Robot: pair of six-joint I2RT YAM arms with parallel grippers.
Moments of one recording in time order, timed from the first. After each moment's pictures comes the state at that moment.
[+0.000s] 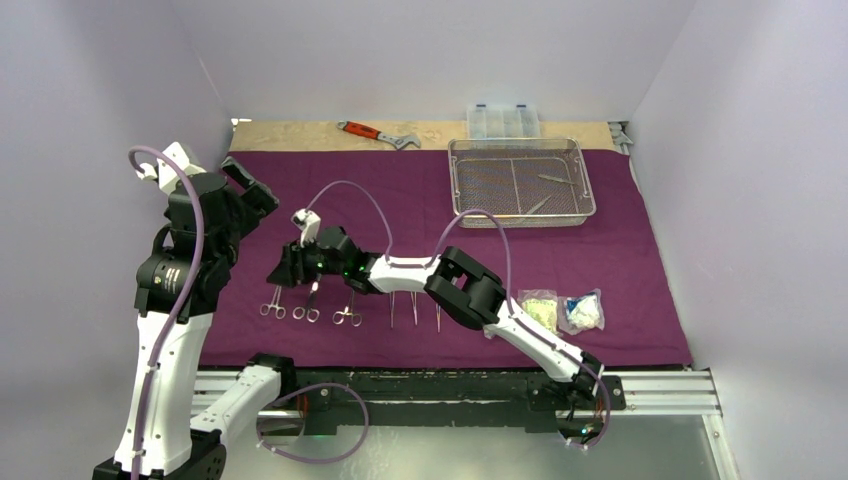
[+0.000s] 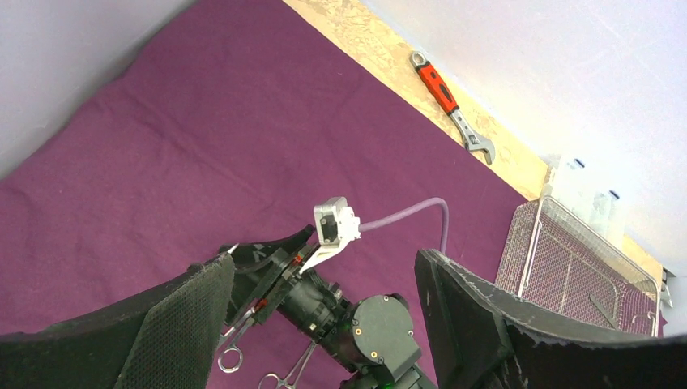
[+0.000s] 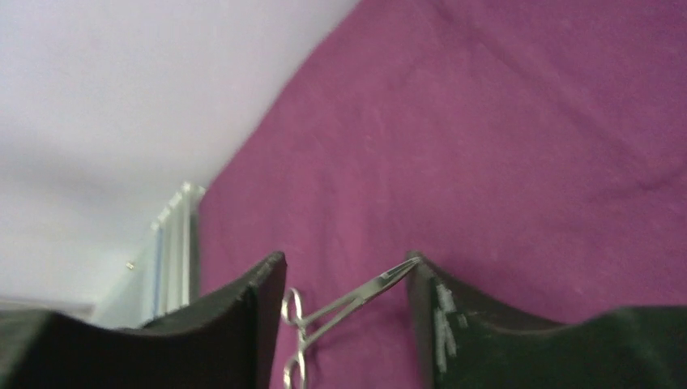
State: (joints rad) left arm -0.16 0.88 1.37 -0.95 -0.44 -0.67; right arm 1.09 2.64 1.97 0.50 -0.28 0.70
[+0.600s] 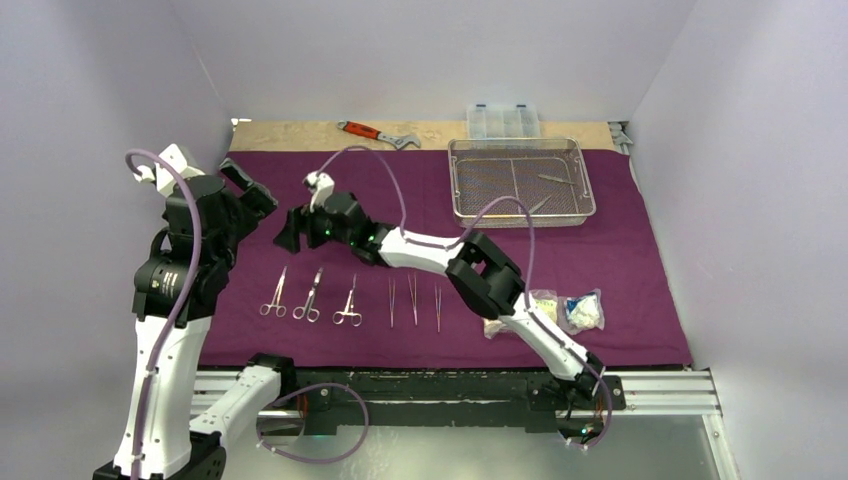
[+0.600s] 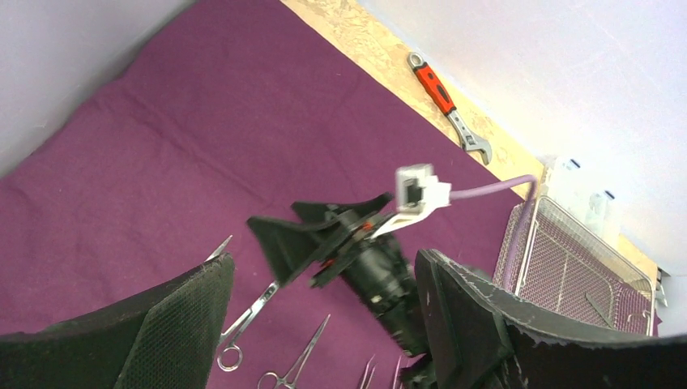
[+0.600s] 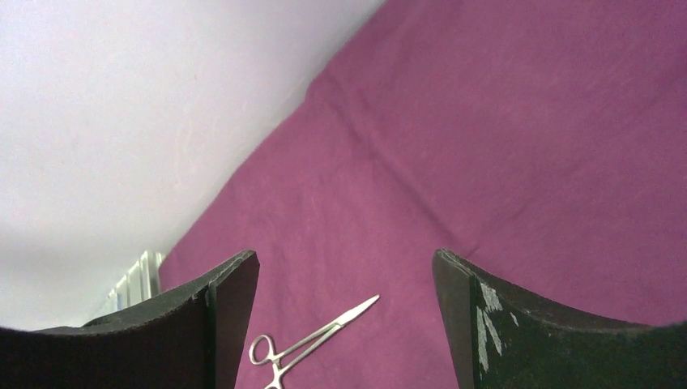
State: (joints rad) left arm -0.16 0.86 1.37 -0.96 -0.44 -0.68; right arm 1.02 2.53 1.99 0.33 -0.16 0.58
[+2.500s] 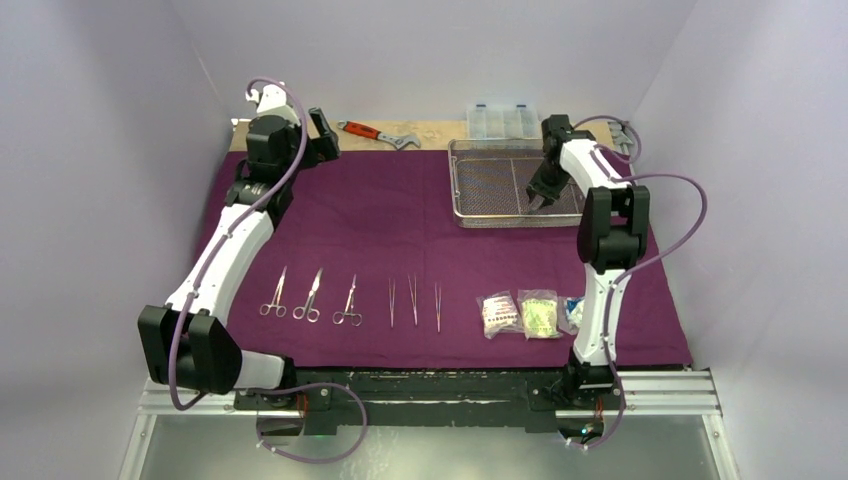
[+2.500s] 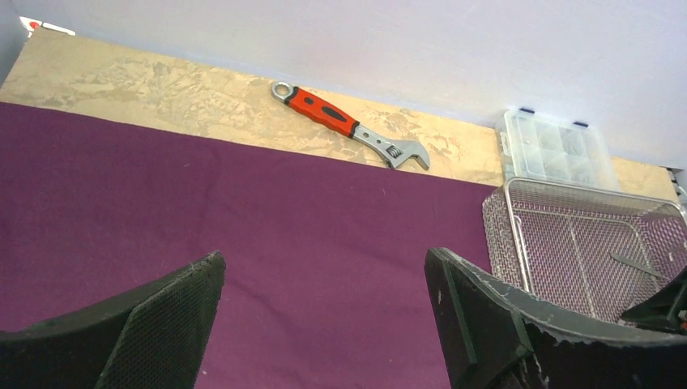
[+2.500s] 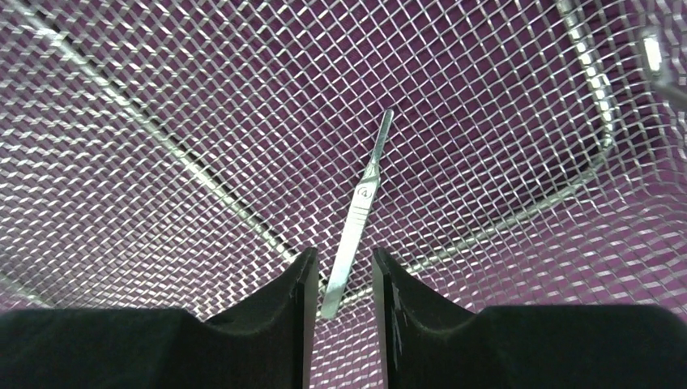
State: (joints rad) left arm -0.16 1.35 1.23 -0.15 -0.11 -0.34; right arm 0.05 2.19 1.85 -0.92 0.15 0.67
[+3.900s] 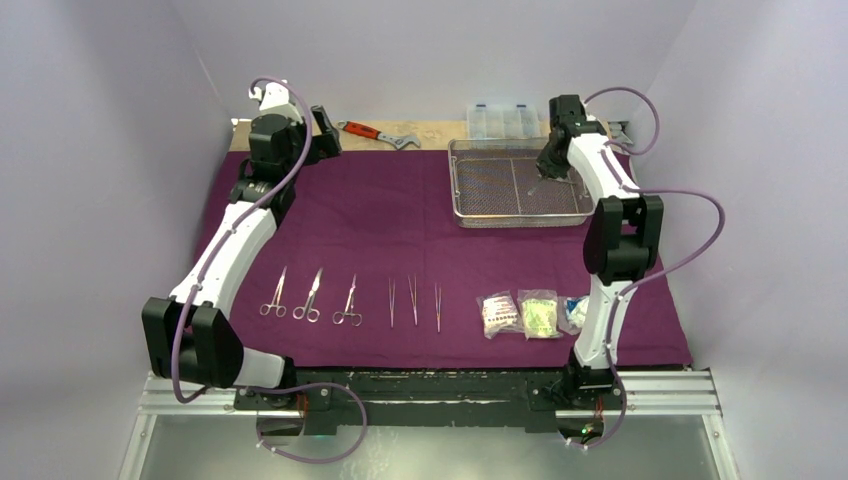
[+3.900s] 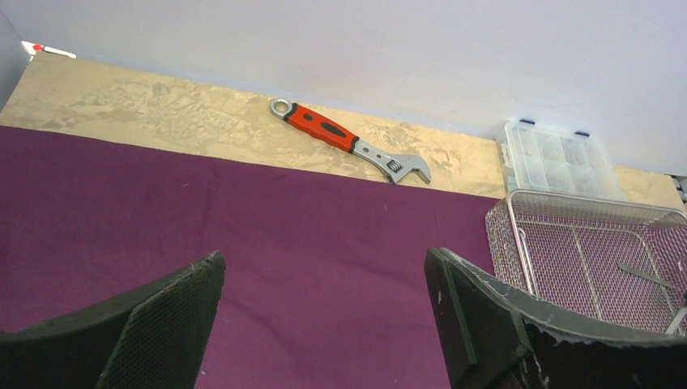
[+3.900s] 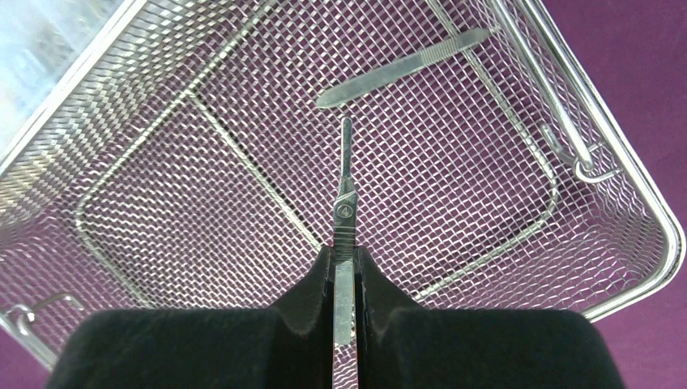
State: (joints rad) left arm -0.16 1.39 1.22 -0.07 -0.12 -0.31; right arm 0.06 2.08 1.85 -0.79 0.26 0.69
